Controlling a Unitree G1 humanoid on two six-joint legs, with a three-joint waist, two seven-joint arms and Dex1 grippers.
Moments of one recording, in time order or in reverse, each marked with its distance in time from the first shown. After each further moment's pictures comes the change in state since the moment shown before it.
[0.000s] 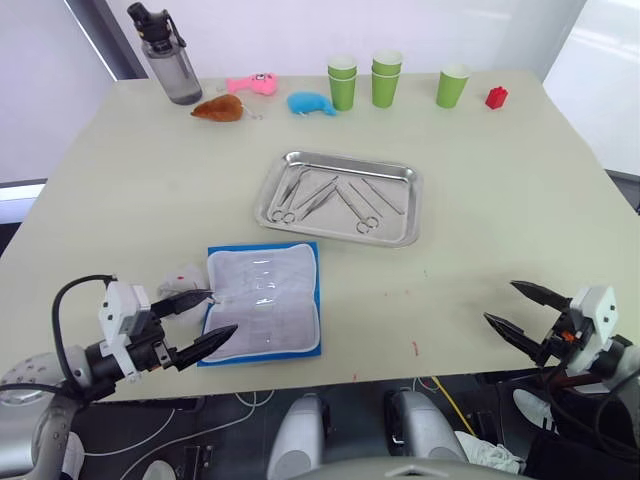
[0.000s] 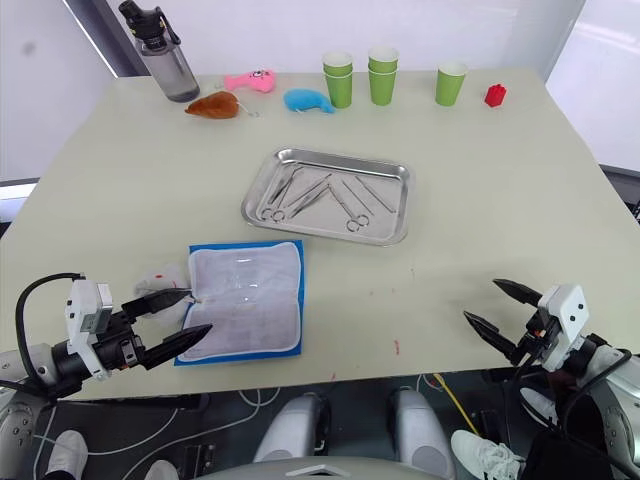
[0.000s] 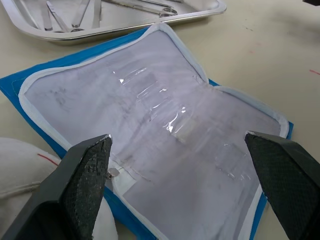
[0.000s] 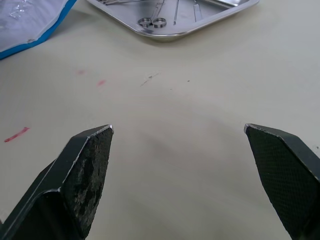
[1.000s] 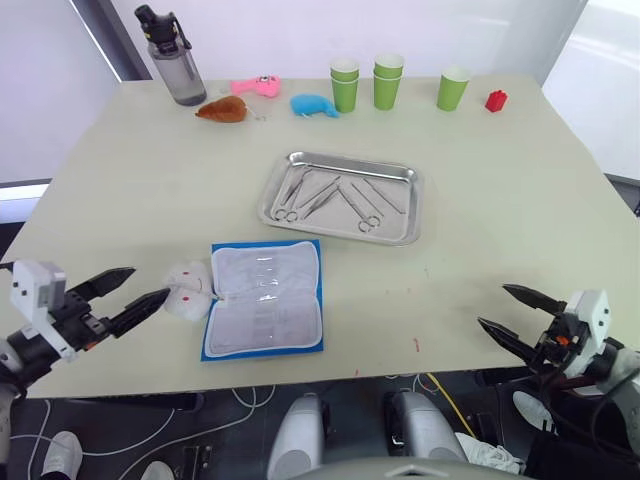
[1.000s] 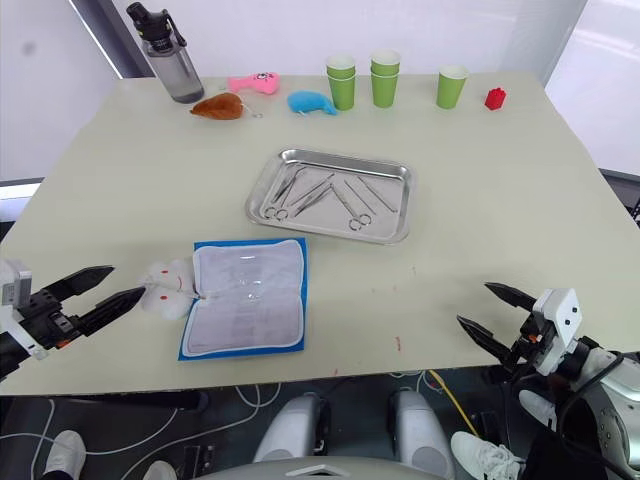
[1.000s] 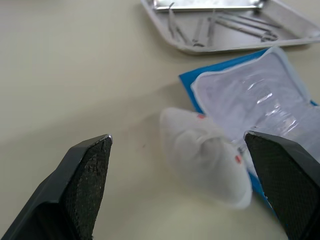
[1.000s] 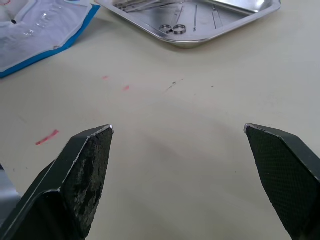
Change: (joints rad) left arm -0.095 0.091 0.196 0.344 -0.017 0.016 0.028; right arm 0.020 0.005 0.013 -0.003 0.038 -0.008 0.037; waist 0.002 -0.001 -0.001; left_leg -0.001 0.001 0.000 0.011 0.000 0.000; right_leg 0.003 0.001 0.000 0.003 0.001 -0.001
